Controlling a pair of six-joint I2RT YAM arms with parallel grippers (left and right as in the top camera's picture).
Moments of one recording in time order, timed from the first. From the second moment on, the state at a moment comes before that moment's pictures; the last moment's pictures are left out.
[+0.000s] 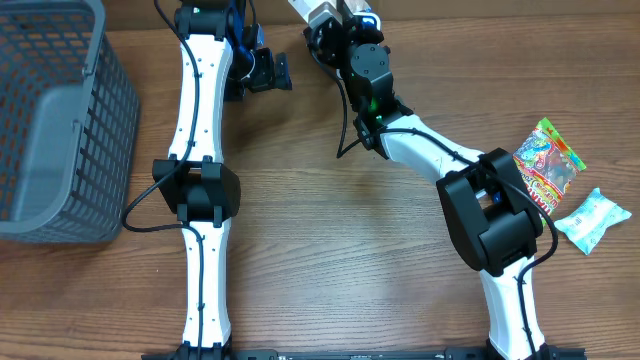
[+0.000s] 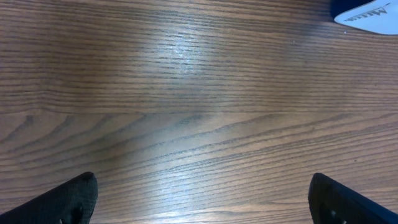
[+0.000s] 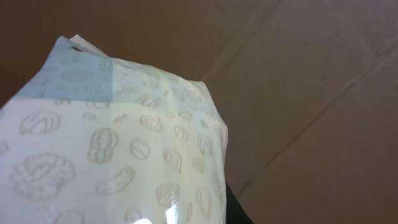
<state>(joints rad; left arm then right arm) -0.08 2.63 2.84 -1.59 0.20 -0.21 0.51 2.26 1.61 0.75 0.27 -0.67</state>
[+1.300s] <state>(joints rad) -0.08 2.63 2.84 -1.59 0.20 -0.21 0.50 2.33 1.61 0.75 0.30 -0.67</state>
